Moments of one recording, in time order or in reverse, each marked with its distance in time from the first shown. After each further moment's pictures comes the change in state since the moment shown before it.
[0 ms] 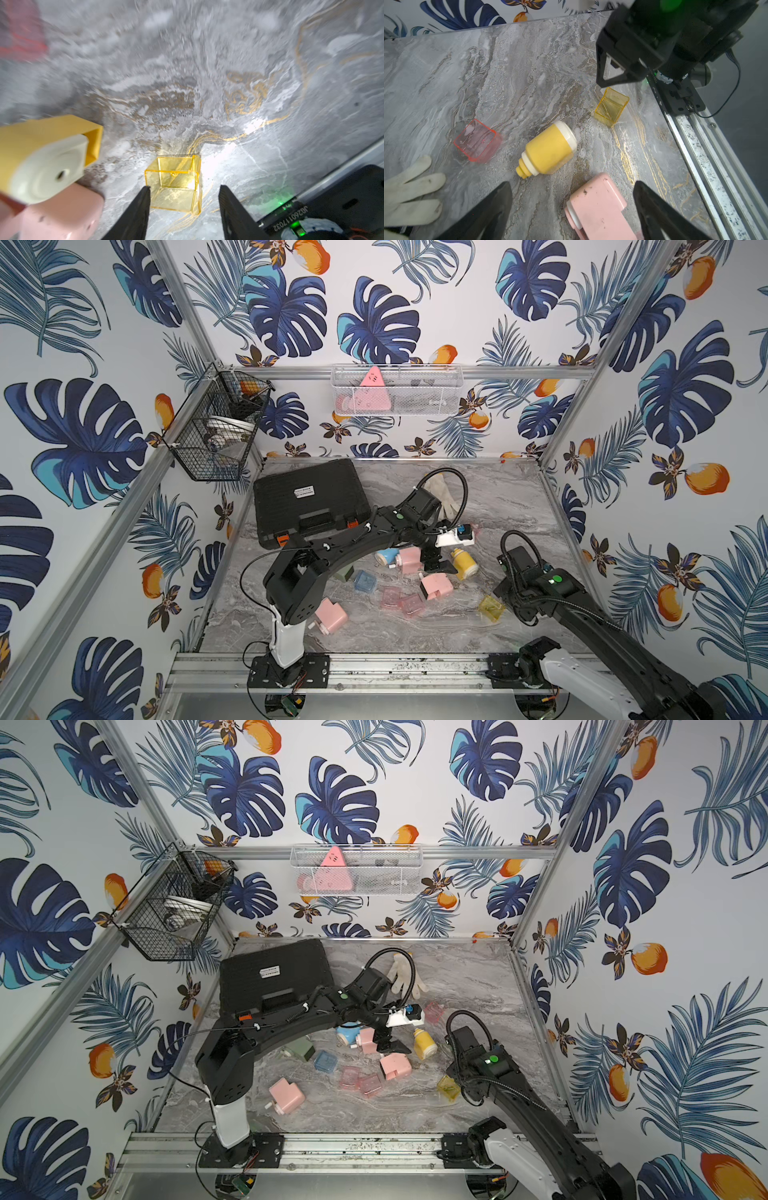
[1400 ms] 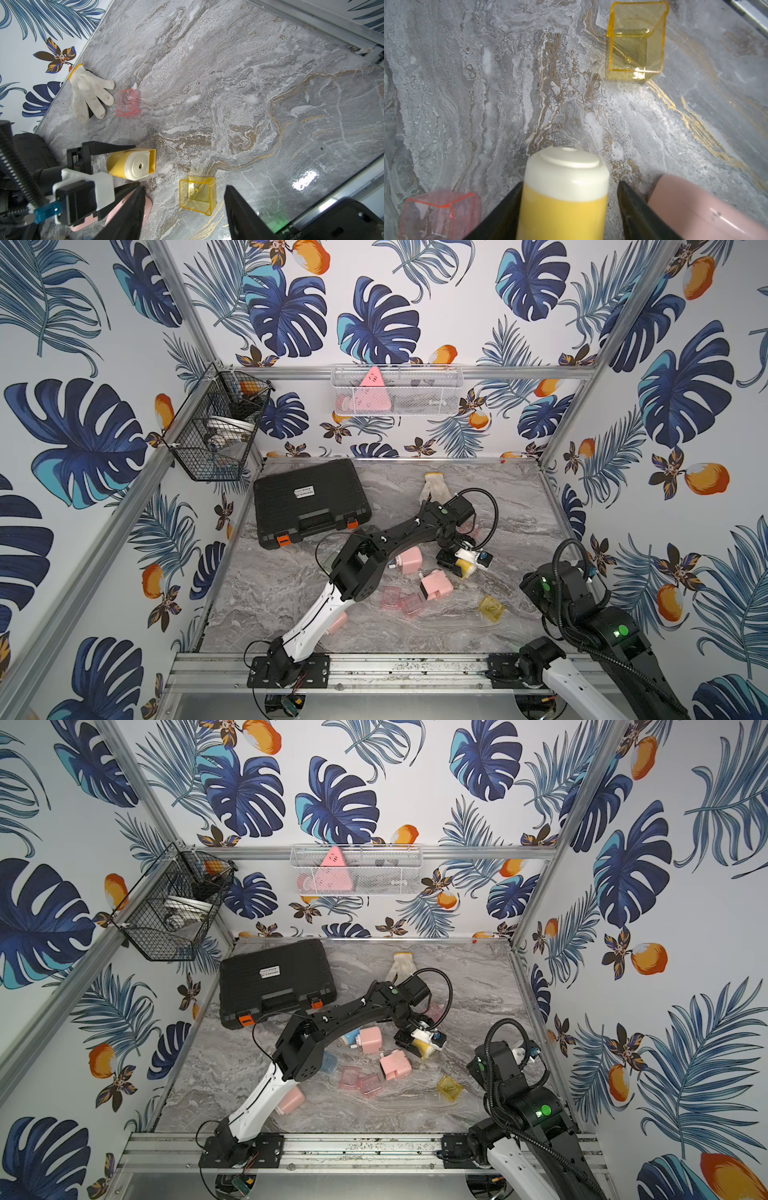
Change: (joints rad) left arm -0.058 0.534 0.635 -0.431 -0.134 0.541; right arm 0.000 -0.331 0.102 -0.087 0.144 -0.047
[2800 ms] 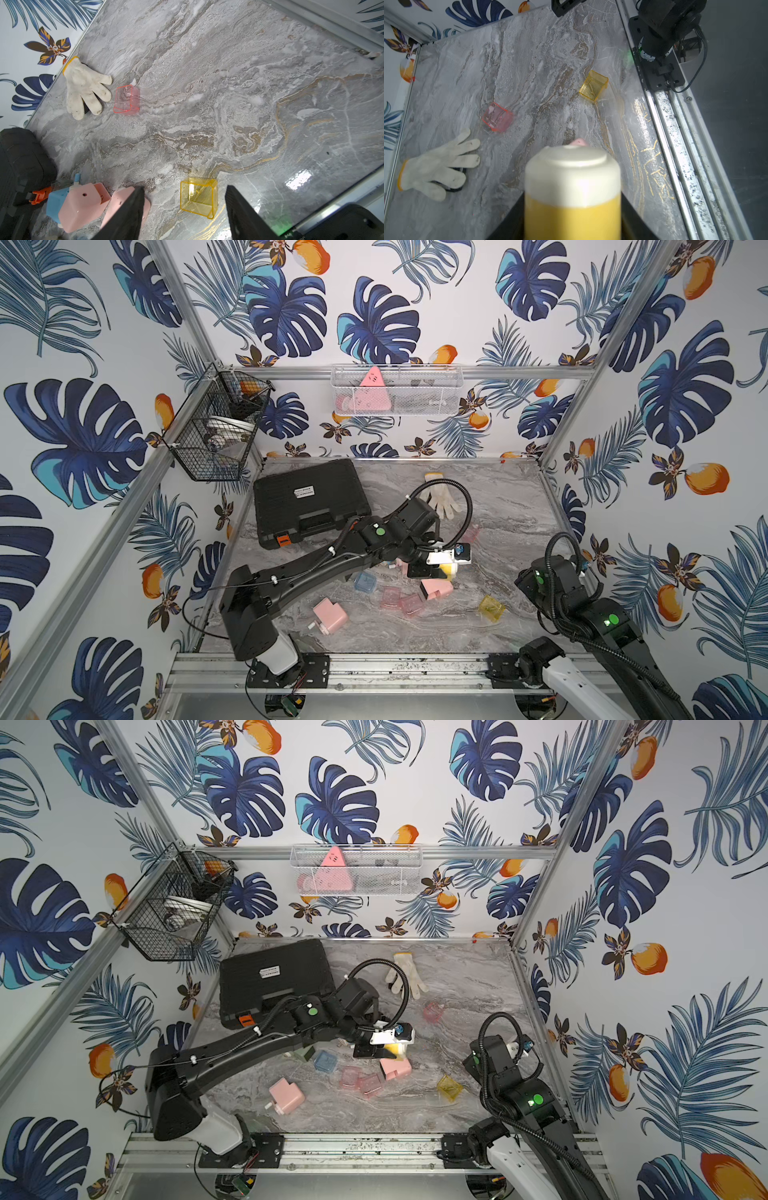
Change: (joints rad) left arm -0.077 -0.926 -0.804 0.246 -0.174 -0.612; right arm 0.000 0.077 -0.003 0.058 -0.019 -0.027
